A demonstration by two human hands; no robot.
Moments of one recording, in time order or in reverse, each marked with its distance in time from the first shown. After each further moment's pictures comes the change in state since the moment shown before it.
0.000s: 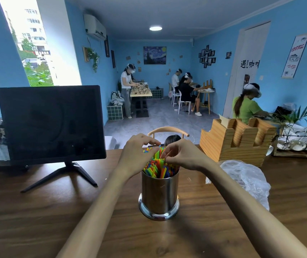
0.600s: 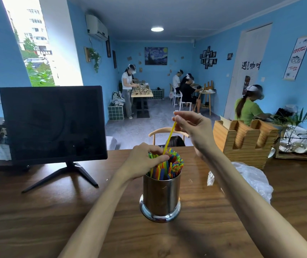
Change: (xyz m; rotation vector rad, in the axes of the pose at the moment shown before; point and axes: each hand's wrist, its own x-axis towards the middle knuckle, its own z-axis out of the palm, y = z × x) left_hand -0.005 0.009 -0.006 -0.095 -0.269 -0.075; right_hand 0.013 -0.040 -0.024 0.751 0.547 -0.152
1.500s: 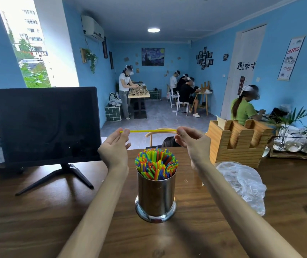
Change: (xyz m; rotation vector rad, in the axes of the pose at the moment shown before) left_hand 0.017 -0.013 0.000 -0.924 0.928 -0.368; right_hand -0.023 0.035 -0.014 0.112 0.281 0.167
